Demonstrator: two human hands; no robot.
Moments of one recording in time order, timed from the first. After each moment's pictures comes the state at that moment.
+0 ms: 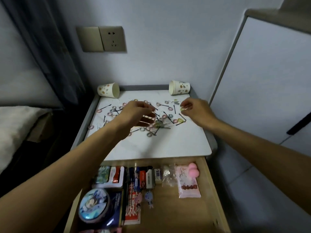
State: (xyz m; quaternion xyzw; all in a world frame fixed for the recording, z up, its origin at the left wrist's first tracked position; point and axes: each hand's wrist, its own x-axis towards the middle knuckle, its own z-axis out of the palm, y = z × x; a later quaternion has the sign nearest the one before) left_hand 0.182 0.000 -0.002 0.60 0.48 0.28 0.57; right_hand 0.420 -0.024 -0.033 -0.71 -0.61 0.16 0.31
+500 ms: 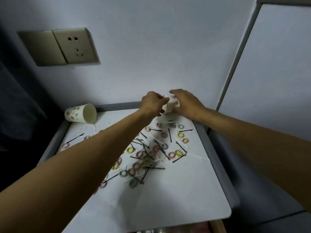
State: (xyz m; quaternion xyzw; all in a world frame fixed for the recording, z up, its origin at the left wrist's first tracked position) left_hand 0.340 0.178 -0.043 0.68 0.51 0.29 0.44; right_hand 0.500 0.162 -0.074 -0.68 -0.70 0.06 0.20
